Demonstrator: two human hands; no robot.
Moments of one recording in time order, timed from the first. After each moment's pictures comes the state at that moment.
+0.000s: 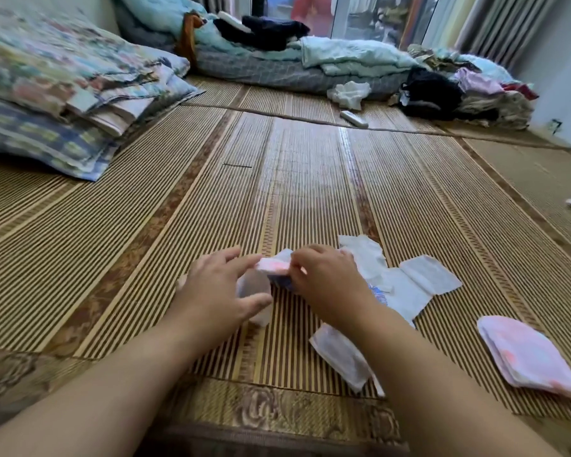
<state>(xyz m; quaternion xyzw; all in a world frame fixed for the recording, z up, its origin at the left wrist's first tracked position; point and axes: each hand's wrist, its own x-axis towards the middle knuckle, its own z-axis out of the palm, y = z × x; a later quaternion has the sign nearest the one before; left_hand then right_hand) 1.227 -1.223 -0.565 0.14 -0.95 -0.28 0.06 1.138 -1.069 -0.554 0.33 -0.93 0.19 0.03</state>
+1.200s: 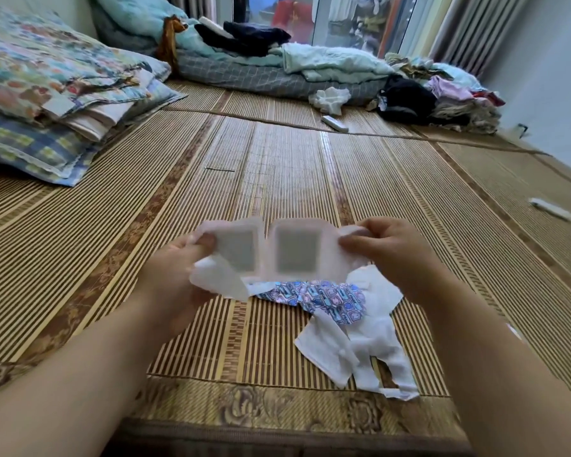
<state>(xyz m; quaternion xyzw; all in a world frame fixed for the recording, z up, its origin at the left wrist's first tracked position) 1.229 -1.227 -0.530 0.17 -0.60 -0.77 0.10 1.113 -0.990 -0.498 0.18 -0.83 0.53 -0.08</state>
